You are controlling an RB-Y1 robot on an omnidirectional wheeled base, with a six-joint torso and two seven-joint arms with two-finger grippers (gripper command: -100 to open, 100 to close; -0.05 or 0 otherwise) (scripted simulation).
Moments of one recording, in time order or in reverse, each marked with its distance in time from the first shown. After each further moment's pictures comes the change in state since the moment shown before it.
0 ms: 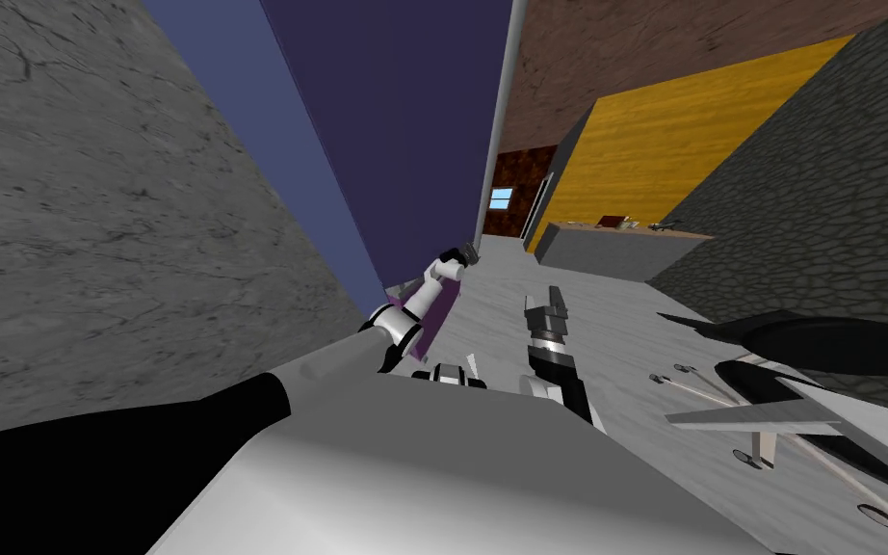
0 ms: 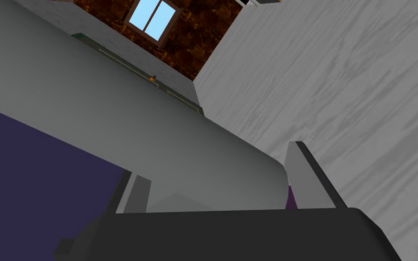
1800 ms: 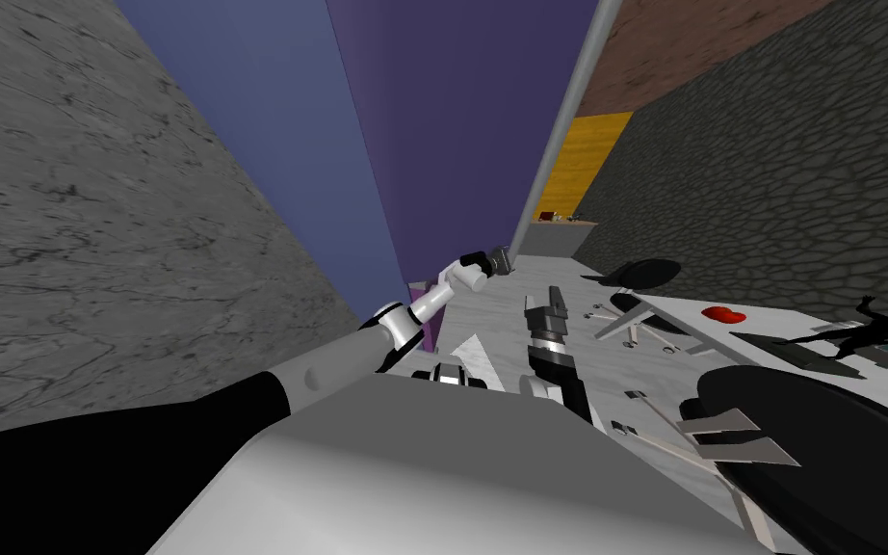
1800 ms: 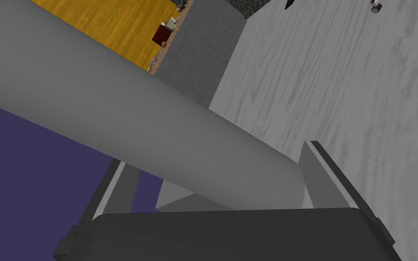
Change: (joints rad) left arm -0.026 0.004 -0.310 -0.157 0.216 0.070 0.069; right arm 0.001 0.000 0.000 0.000 0.000 0.000 0.000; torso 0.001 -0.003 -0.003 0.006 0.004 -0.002
